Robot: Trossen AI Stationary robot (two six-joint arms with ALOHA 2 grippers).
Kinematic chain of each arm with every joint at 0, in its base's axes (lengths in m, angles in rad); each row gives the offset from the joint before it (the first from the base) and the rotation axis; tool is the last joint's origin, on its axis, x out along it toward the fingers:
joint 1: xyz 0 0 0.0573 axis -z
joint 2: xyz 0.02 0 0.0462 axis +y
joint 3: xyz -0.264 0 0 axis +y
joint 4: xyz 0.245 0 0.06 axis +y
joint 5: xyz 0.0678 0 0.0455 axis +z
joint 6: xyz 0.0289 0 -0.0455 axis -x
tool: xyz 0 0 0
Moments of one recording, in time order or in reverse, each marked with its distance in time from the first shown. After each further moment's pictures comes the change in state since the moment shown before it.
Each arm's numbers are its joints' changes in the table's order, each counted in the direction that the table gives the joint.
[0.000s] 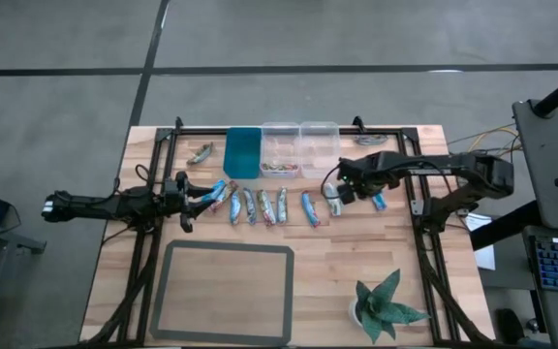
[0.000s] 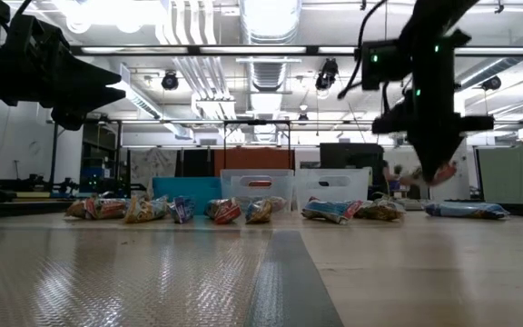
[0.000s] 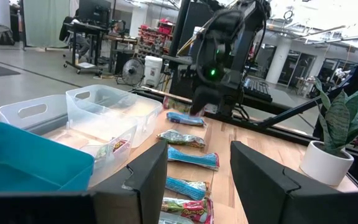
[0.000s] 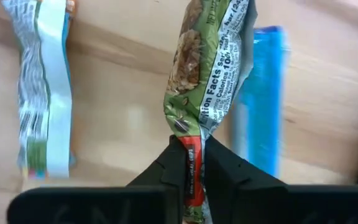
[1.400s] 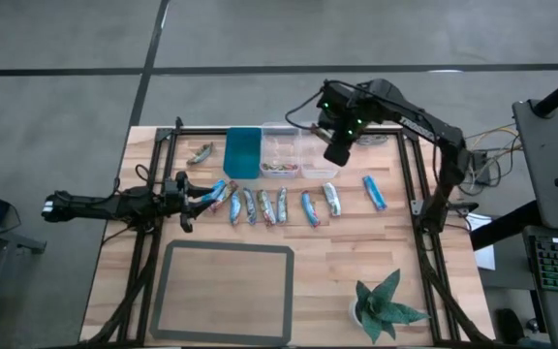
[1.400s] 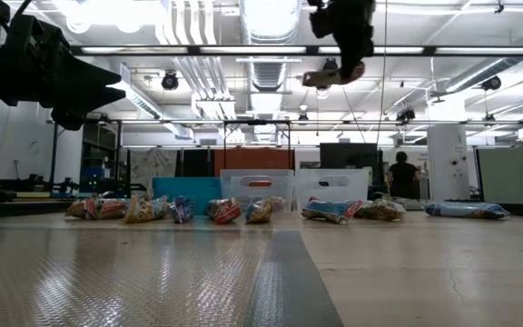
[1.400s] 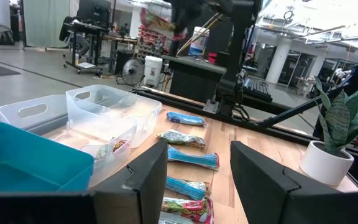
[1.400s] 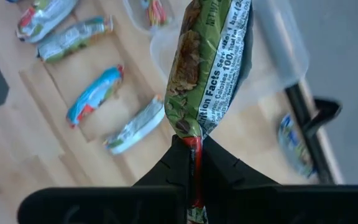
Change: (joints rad) left arm 0.000 0.000 0.000 0.000 0.000 0.000; right arm 0.144 0.385 -1.163 0.555 0.110 0.996
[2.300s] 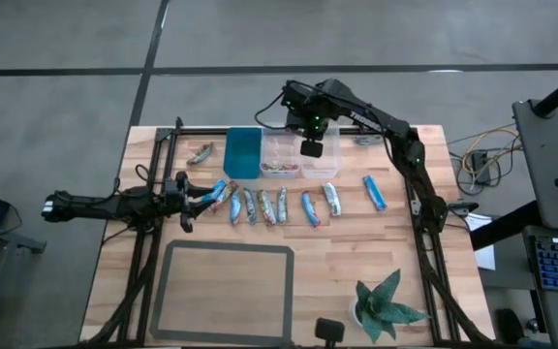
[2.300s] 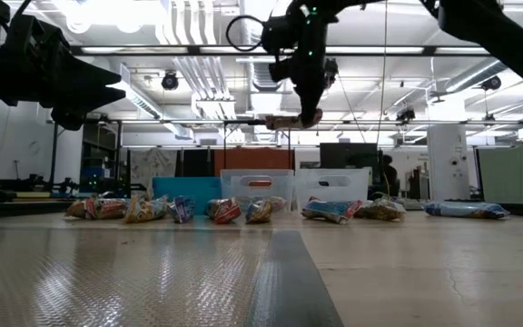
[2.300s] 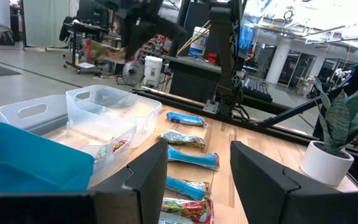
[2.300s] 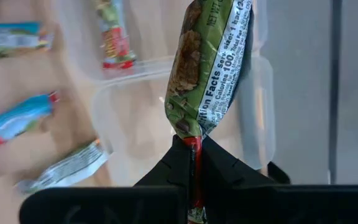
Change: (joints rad) left arm 0.000 0.000 0.000 0.000 0.000 0.000; right arm 0.041 0.391 -0.295 -0.044 -0.110 0.292
